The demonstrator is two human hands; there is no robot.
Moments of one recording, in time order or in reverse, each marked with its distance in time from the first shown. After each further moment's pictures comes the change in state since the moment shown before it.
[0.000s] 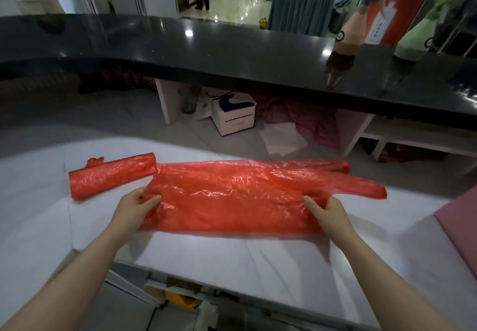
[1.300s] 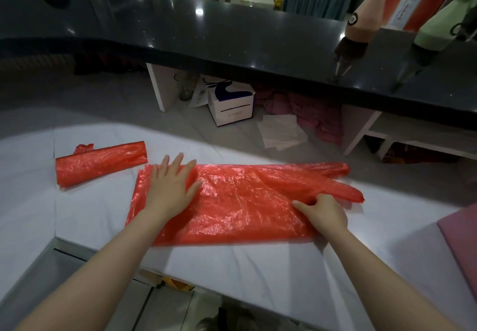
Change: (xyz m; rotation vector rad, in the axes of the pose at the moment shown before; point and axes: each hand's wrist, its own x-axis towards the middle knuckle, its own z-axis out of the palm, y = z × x) left_hand 0.017 0.036 0.092 0.994 -0.028 0.331; right_hand 0.042 0.026 -0.002 -0.491 -0.013 0.114
